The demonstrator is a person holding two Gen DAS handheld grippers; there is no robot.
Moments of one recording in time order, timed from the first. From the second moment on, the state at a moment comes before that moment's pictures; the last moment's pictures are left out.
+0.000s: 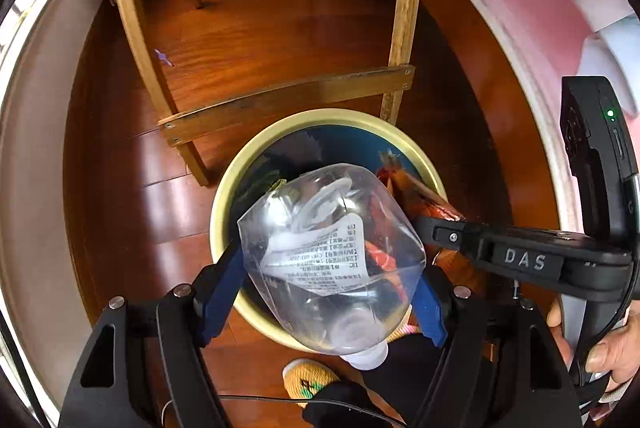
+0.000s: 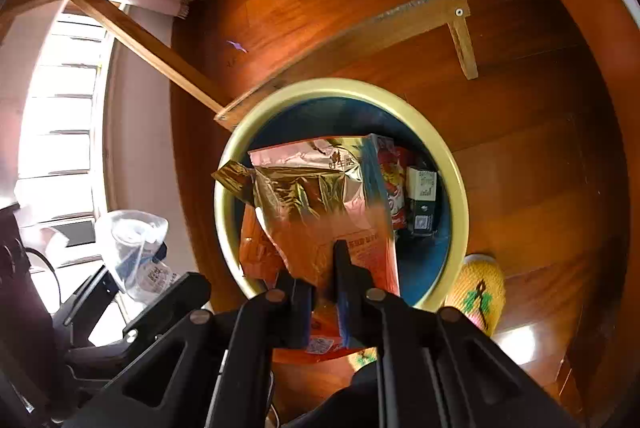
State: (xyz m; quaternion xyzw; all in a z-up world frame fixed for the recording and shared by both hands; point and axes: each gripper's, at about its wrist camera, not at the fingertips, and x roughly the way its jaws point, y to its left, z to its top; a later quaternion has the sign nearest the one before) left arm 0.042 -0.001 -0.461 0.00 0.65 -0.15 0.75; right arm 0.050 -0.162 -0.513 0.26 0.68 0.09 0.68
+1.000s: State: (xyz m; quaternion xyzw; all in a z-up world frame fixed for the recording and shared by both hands) left arm 0.040 0.009 -0.450 0.03 0.64 -0.13 0.76; right arm 0.040 -0.160 -0.492 0.18 0.67 0.07 0.71
